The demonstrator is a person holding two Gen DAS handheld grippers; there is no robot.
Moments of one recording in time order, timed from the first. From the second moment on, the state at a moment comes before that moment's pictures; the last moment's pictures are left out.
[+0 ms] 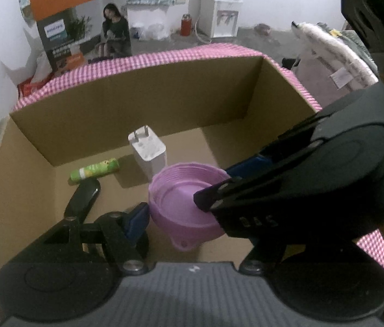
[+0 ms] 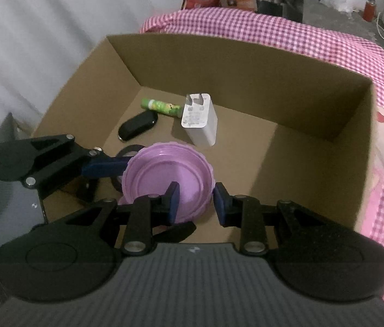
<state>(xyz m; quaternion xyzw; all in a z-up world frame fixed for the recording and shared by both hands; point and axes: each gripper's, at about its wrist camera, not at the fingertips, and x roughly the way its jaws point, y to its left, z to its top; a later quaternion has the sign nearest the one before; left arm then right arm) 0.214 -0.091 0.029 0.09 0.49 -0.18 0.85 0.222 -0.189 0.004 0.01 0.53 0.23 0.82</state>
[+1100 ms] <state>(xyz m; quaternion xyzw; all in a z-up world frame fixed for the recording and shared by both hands) 0.173 -0.079 0.064 0.05 0.45 -0.19 0.87 0.199 -0.220 0.034 0.08 0.41 0.23 0.88</state>
